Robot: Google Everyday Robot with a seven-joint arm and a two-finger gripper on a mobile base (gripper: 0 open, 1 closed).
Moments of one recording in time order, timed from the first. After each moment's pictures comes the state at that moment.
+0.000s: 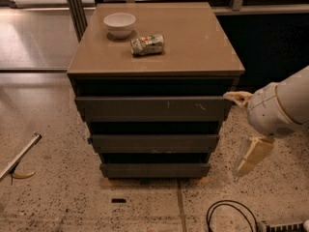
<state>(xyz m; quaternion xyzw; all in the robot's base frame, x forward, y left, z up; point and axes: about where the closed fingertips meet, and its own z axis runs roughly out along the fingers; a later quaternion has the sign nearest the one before) 0.428 -0.180 0.837 -0.67 0.70 0.07 0.24</state>
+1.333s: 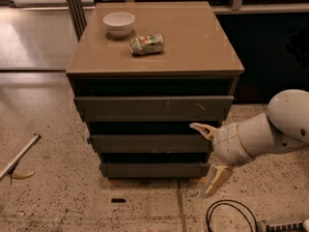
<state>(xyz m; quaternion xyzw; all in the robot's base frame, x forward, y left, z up) 0.425 -0.122 0.727 -0.69 0.63 0.17 0.30</state>
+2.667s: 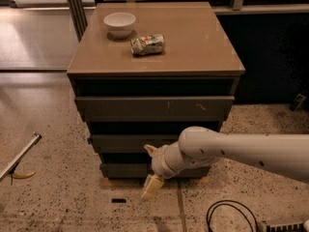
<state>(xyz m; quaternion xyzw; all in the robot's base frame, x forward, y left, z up) 0.477 0.030 0.555 -0.65 0.68 0.22 0.28</state>
